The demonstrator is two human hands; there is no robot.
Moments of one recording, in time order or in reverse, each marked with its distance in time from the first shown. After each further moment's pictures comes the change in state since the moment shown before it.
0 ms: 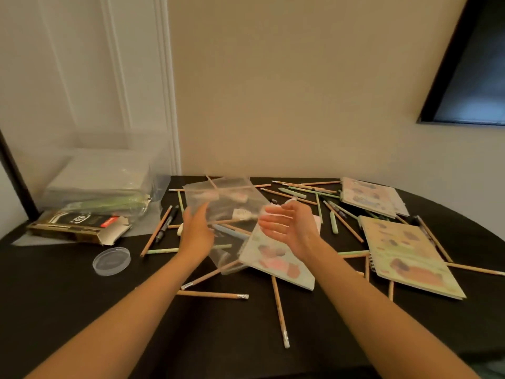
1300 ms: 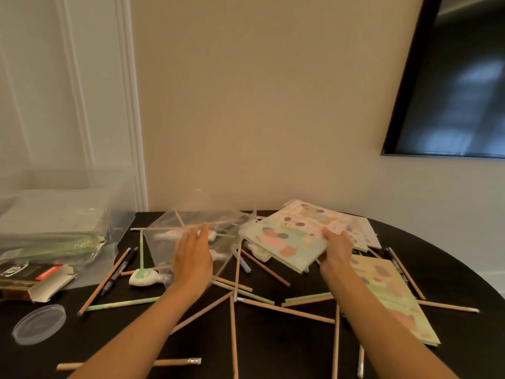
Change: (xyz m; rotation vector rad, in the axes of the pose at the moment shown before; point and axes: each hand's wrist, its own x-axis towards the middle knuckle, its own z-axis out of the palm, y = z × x) left_hand 0.022 0.062 0.049 0.250 0.126 0.135; right_hand 0.057 -0.050 -0.117 0.282 0.535 -0.297
